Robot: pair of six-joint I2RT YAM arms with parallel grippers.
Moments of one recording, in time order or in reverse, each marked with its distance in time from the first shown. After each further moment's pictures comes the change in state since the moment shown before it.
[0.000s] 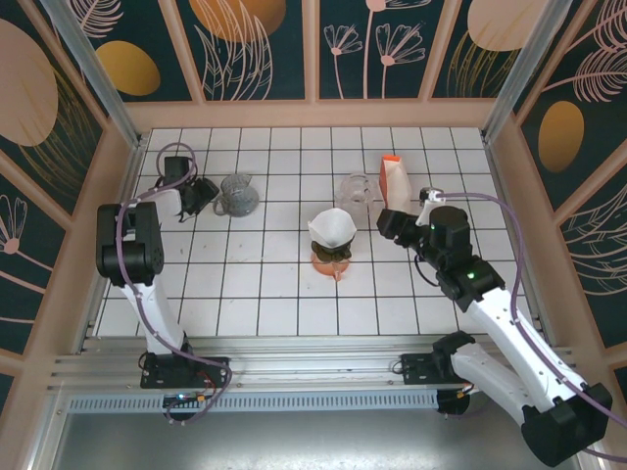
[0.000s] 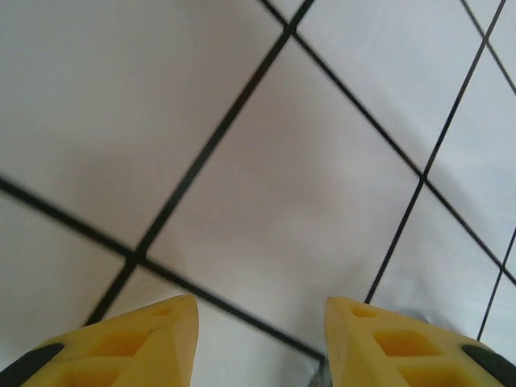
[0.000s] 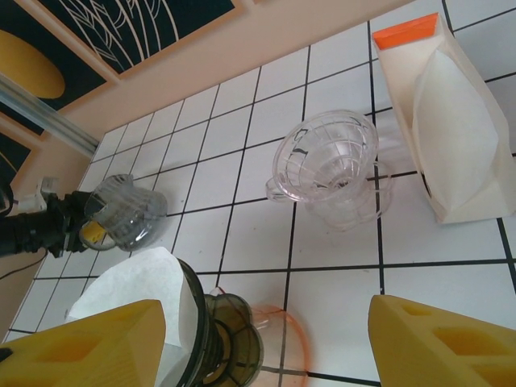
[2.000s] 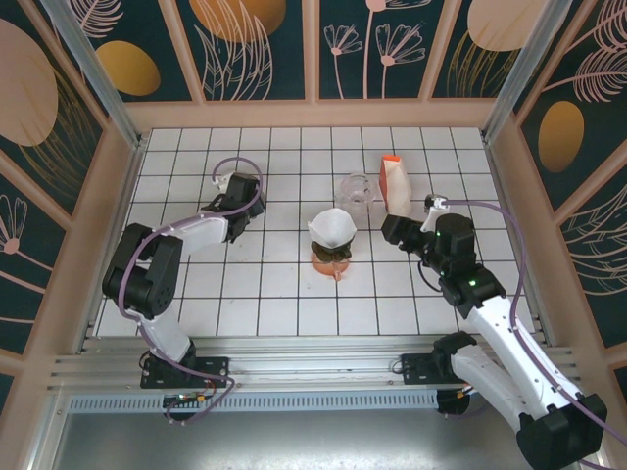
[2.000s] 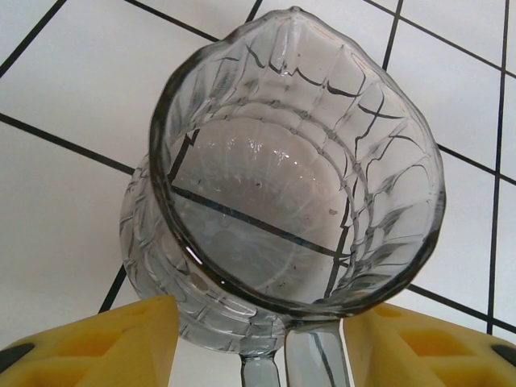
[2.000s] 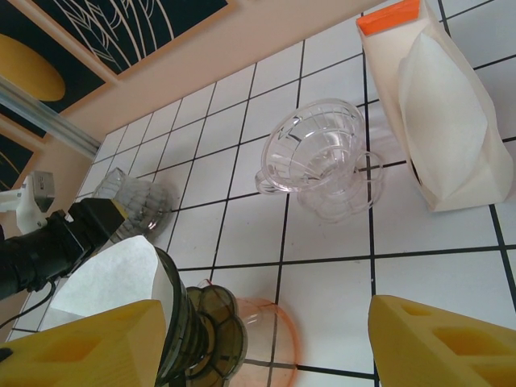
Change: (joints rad) left arm -0.435 -0.200 -0.196 0.112 -0.500 0.029; right arm -0.060 -0.052 -0.085 0.045 -0.060 0.001
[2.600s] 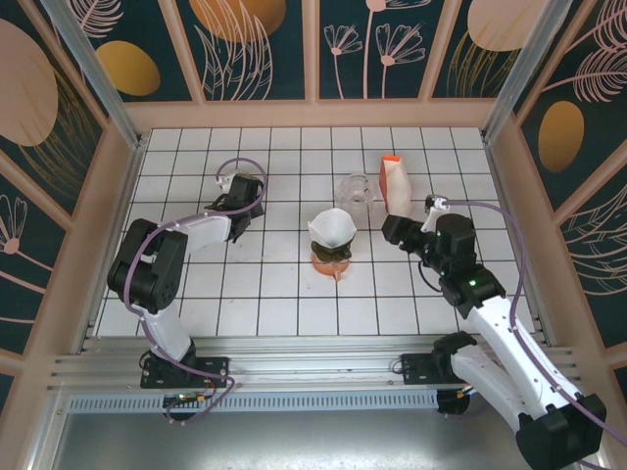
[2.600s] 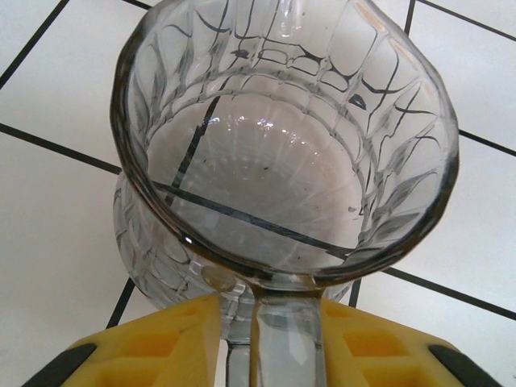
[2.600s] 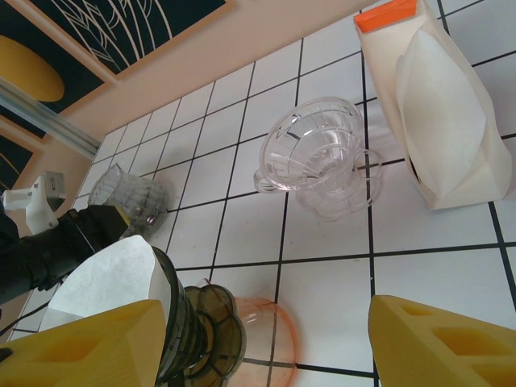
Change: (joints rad) left arm -0.002 0.039 0.010 0.008 -0.027 0.052; right arm -0.008 0.000 -0.003 0.001 -0.007 0.004
